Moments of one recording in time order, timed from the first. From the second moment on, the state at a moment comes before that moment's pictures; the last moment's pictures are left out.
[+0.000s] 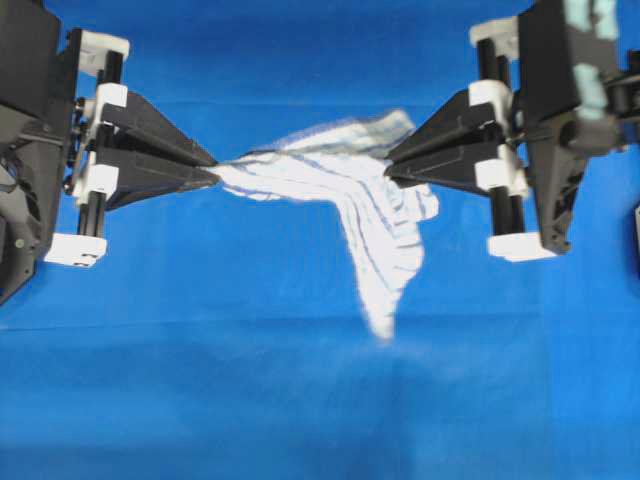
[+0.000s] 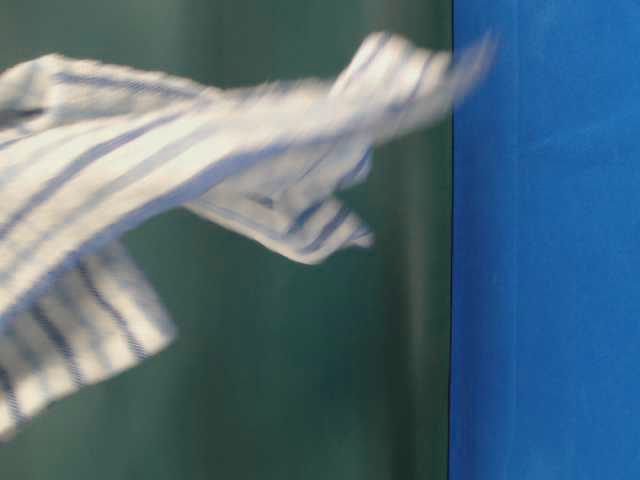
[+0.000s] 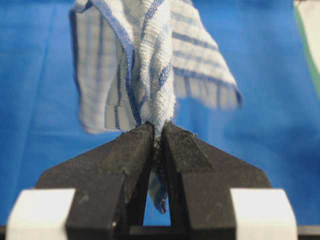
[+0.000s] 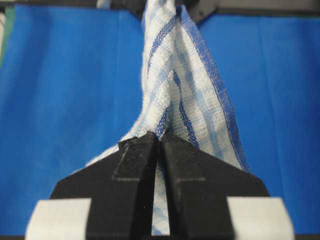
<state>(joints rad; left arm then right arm) -0.02 -0.60 0.50 -0.03 0.41 0.00 0.02 -0.40 0.27 -0.02 0.59 0.01</state>
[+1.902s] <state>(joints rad) -0.03 -0.16 0.65 -0.02 0.06 0.00 0.08 -0.17 0.62 -0.06 0.53 0.15</state>
